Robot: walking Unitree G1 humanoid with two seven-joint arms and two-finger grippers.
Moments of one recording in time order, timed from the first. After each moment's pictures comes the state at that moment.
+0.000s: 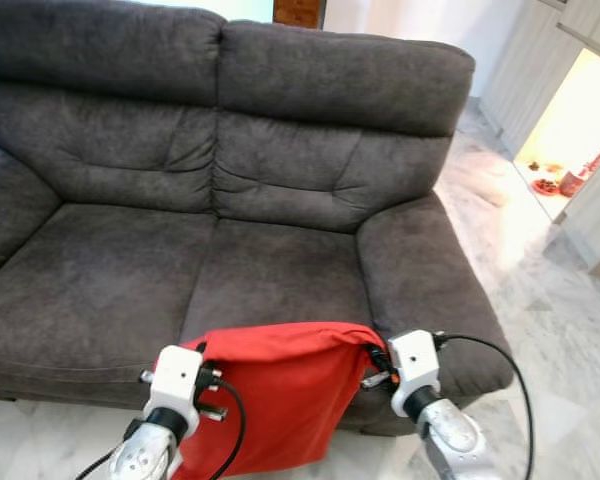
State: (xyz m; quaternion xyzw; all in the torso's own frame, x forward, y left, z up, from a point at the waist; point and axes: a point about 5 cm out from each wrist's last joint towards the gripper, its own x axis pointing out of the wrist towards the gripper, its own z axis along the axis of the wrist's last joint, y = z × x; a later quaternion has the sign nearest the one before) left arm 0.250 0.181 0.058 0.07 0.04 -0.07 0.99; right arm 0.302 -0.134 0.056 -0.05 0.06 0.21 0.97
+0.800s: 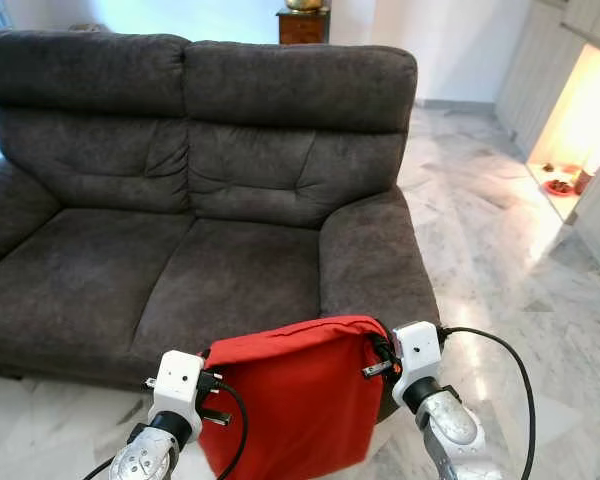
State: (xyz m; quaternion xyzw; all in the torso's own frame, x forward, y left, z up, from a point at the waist) left arm 0.252 0.170 0.055 0.03 0.05 -0.09 0.99; right arm 0.303 -0.144 0.054 -0.04 0.06 0.18 0.98
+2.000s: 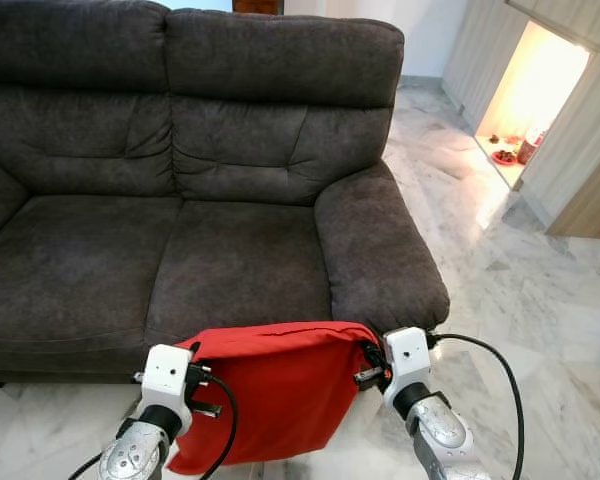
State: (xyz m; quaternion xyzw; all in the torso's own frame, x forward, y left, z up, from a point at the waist) left arm 0.252 0.181 0.060 0.03 0.05 -0.07 1.00; right arm 0.300 -0.134 0.046 -0.02 0.08 0.18 0.98
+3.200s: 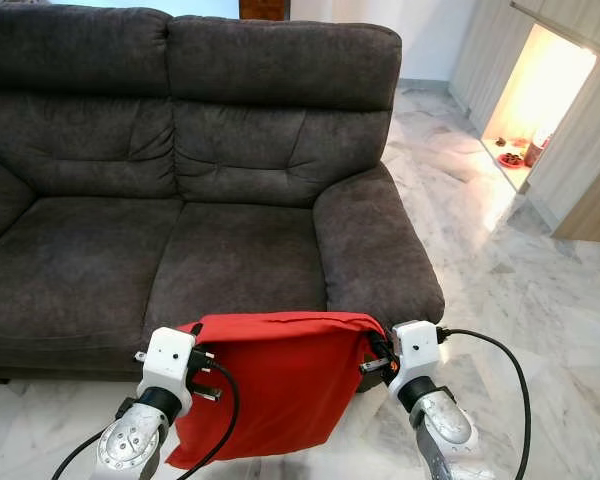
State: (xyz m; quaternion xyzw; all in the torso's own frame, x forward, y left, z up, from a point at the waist) left arm 0.265 0.180 0.081 0.07 0.00 -0.09 0.99; right arm 0.303 -0.140 0.054 0.01 0.06 0.16 0.98
